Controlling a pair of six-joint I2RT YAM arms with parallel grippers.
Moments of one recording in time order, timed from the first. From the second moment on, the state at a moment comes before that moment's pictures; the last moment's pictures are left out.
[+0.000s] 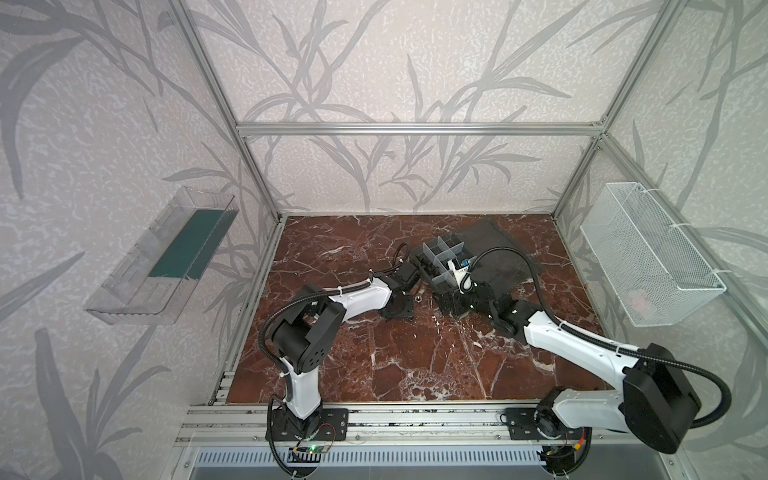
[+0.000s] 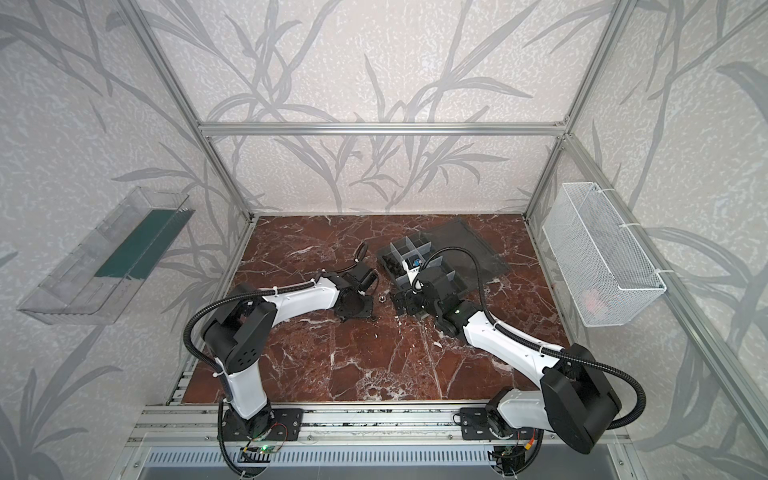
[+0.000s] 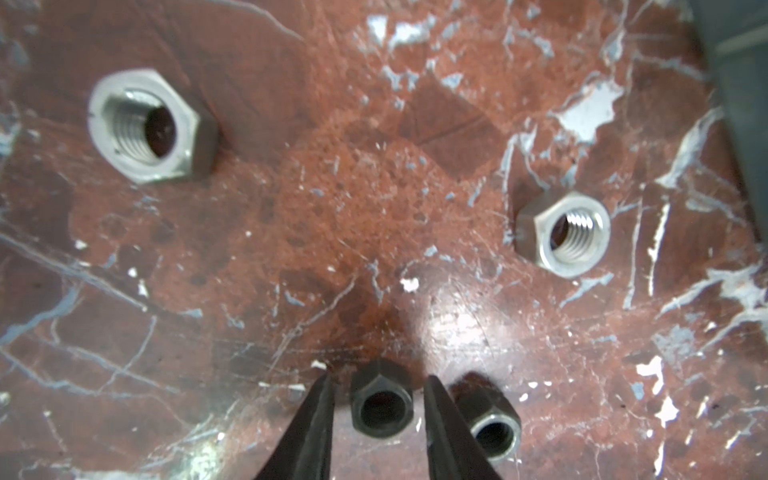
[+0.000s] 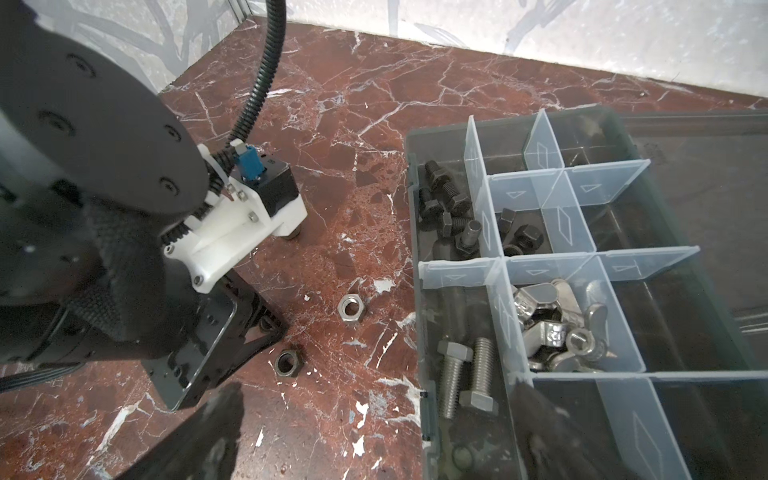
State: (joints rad) left arm -0.68 1.86 1.16 -0.60 -0.06 -0.60; right arm 0.65 1.30 0.76 -0.03 0.01 0.20
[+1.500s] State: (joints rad) left arm -0.69 1.87 1.18 -0.60 -0.12 -0.58; right arm 0.65 1.30 0.74 -0.02 0.04 0.21
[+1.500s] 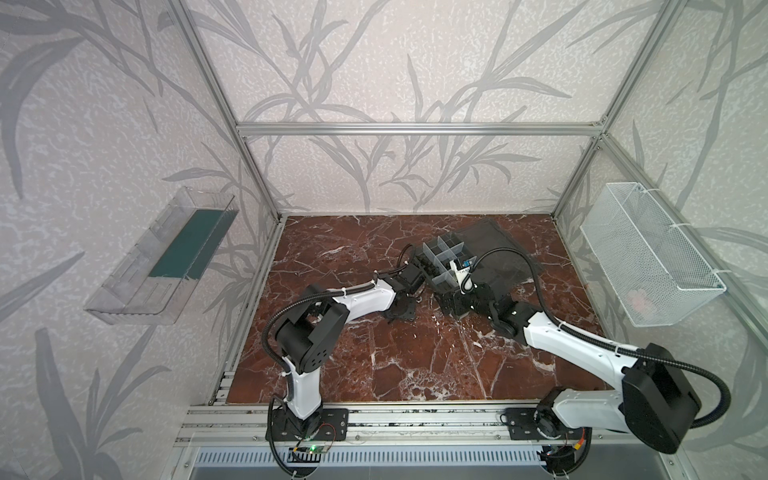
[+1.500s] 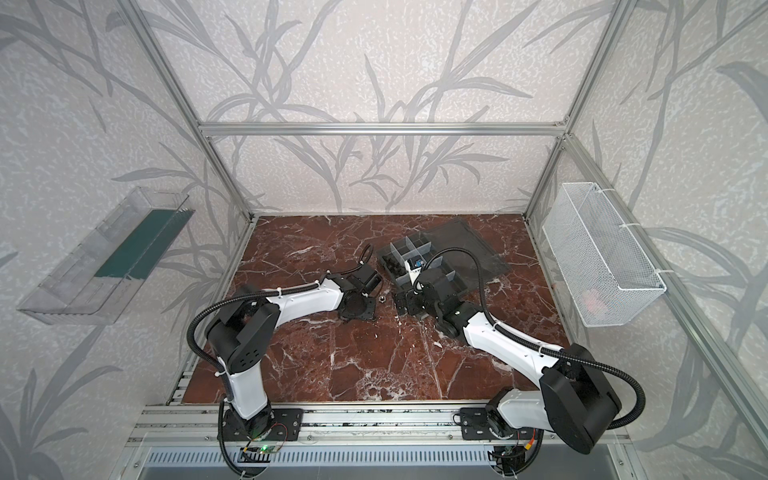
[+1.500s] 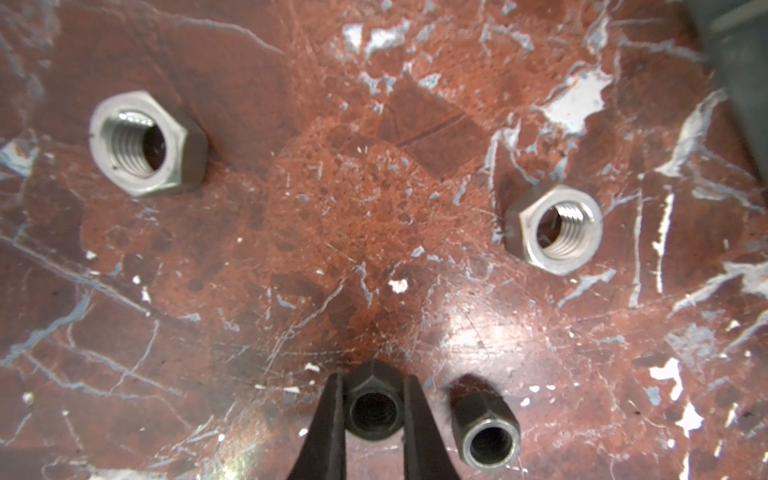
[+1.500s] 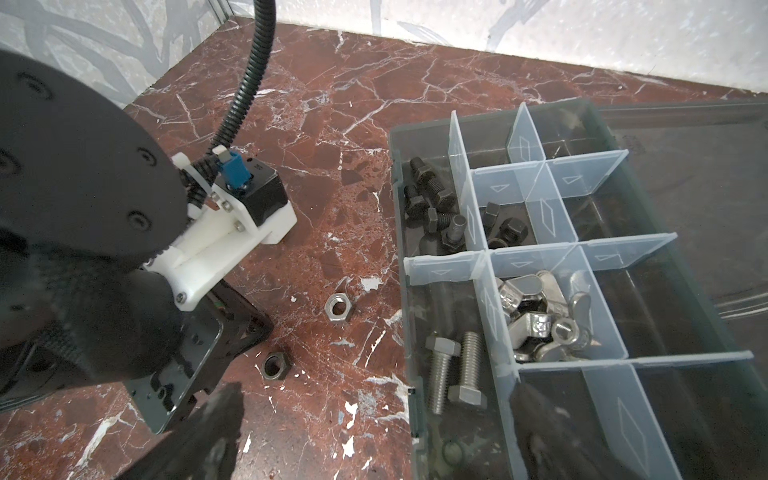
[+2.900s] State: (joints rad) left arm -0.69 2.13 1.80 -0.57 0.02 -0.51; right arm 0.65 1.14 0.59 0.08 0.22 0.23
